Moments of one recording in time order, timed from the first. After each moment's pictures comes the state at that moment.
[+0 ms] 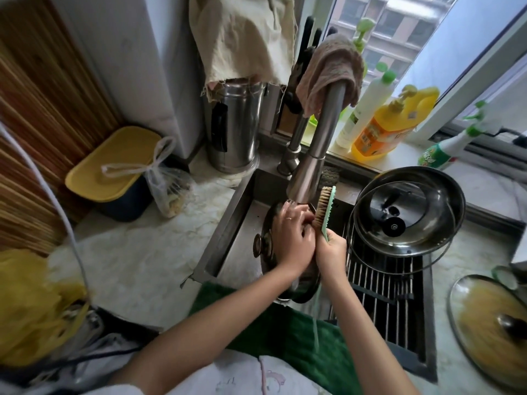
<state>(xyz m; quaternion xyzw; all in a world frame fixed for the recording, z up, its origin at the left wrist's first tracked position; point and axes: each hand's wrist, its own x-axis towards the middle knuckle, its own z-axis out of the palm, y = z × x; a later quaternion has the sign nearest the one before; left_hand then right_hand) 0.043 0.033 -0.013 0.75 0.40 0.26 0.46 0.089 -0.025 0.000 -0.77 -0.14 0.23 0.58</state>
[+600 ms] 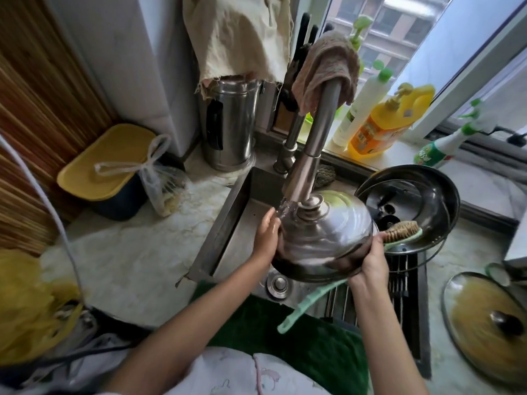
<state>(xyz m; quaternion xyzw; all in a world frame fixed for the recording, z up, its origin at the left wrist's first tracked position) 0.028 0.074 -0.044 0.50 0.43 0.19 0.73 0.124 -0.063 0.029 -0.57 0.26 0.25 0.74</state>
